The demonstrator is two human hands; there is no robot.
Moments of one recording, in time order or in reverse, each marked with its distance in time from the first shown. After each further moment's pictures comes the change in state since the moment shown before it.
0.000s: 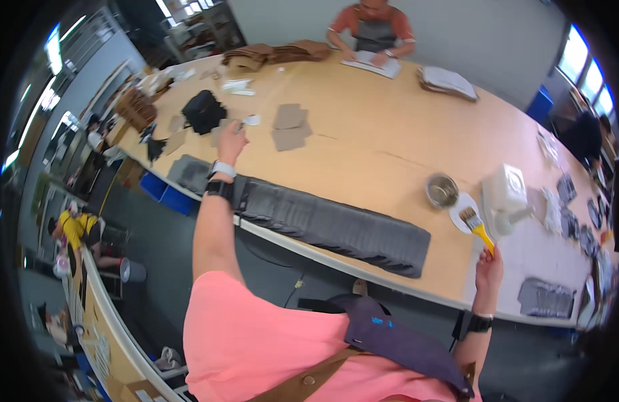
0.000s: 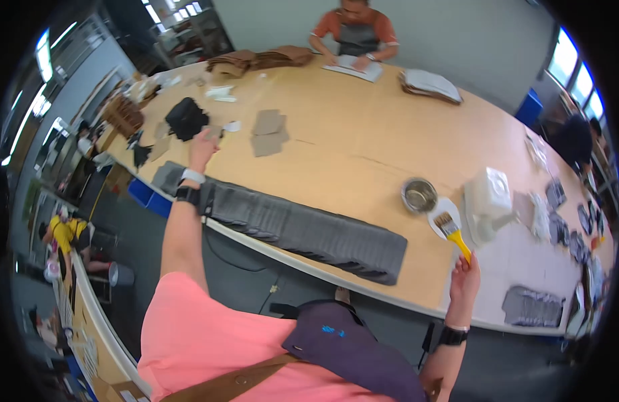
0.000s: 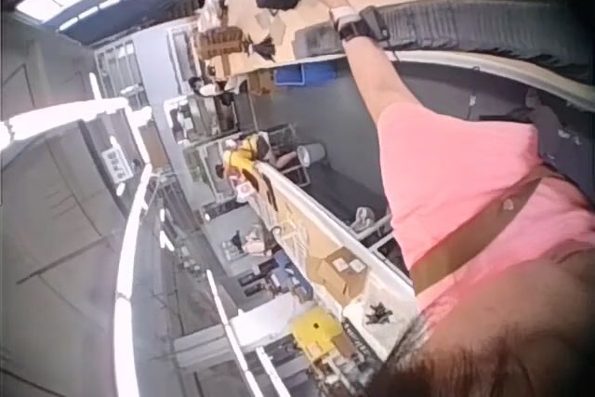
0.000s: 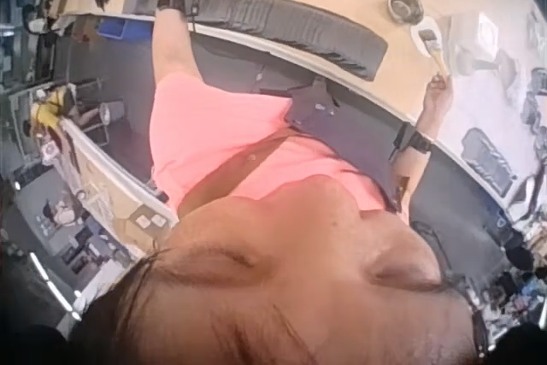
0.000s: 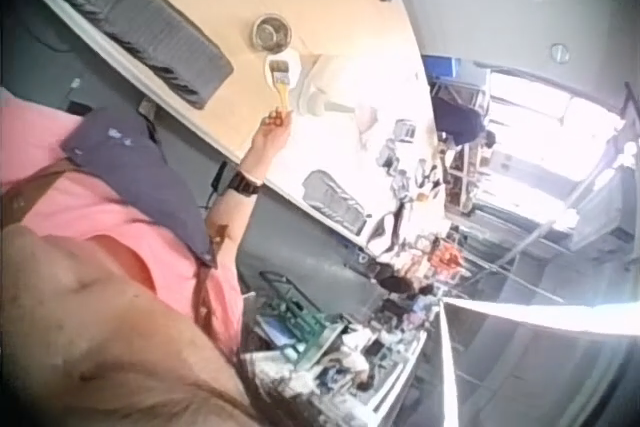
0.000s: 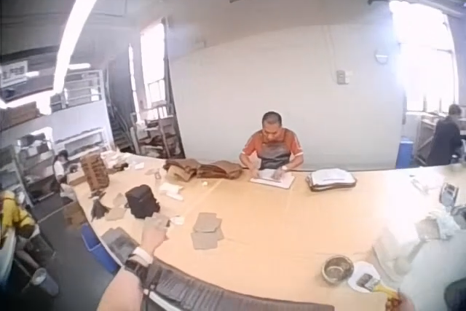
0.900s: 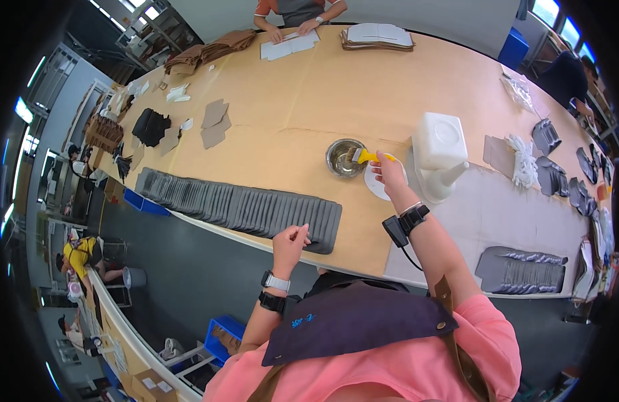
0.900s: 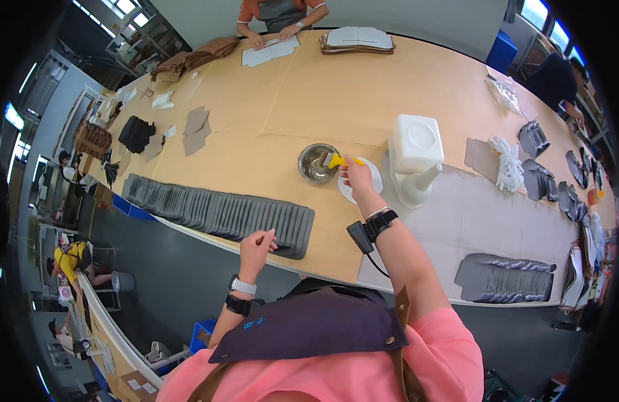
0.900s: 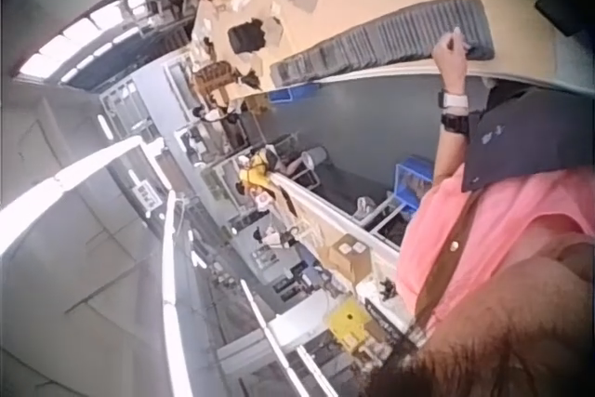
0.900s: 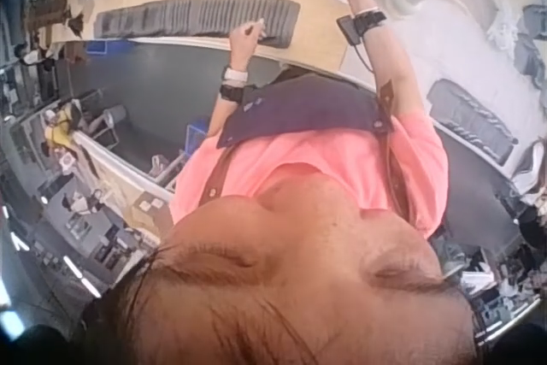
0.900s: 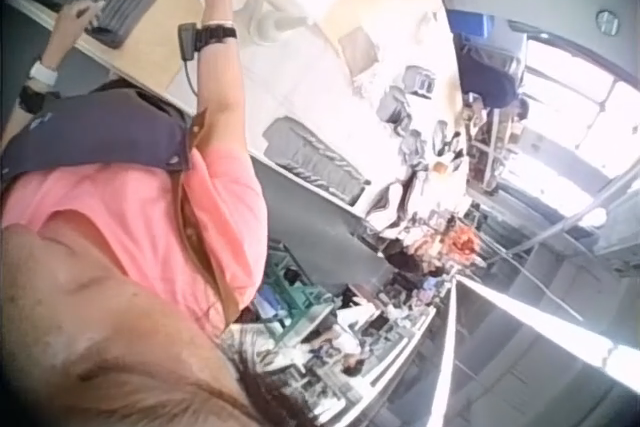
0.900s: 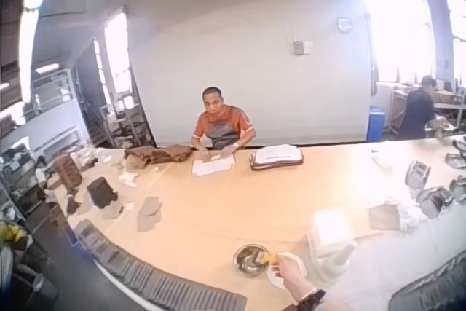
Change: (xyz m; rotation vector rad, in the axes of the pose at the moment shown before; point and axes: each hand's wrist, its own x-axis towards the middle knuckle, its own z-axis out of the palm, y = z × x) left_hand -0.410 0.241 0.229 -0.282 -0.392 -0.334; right_hand 0.183 0.026 0.092 -0.570 -0.224 0.289
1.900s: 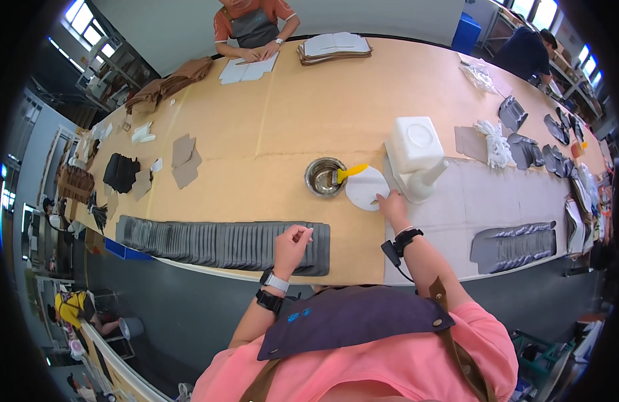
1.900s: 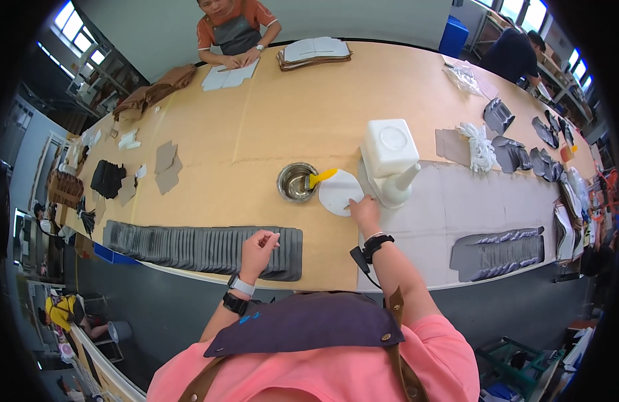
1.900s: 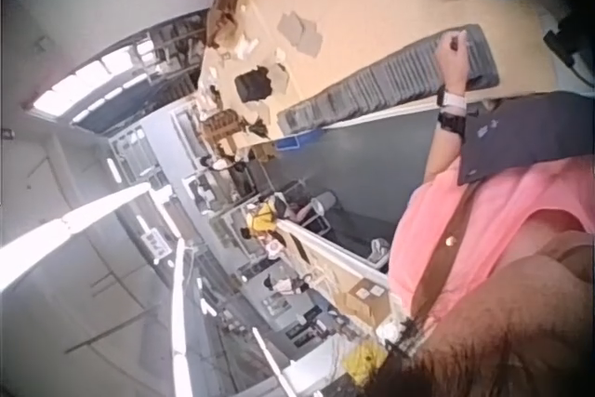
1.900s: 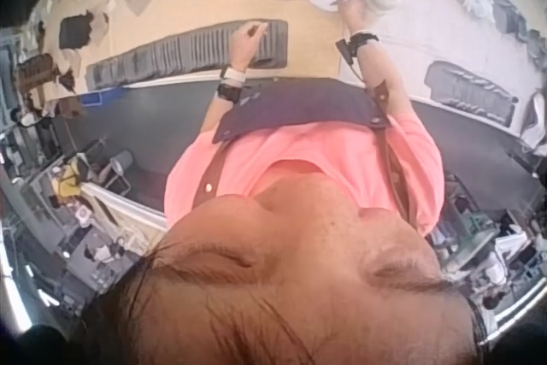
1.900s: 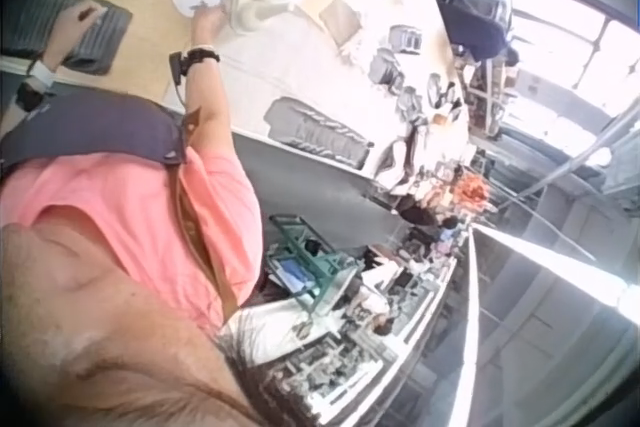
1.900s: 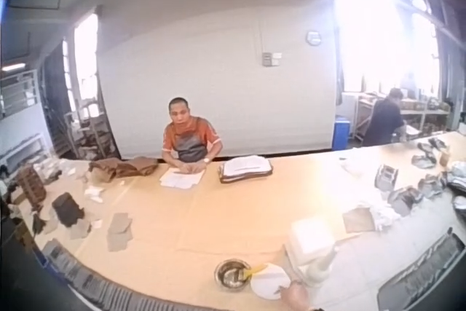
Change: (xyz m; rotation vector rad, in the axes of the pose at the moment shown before) left_hand 0.069 -0.001 0.011 0.008 -0.220 0.189; right_hand -0.007 0.062 -0.057 -0.987 0.455 -0.054
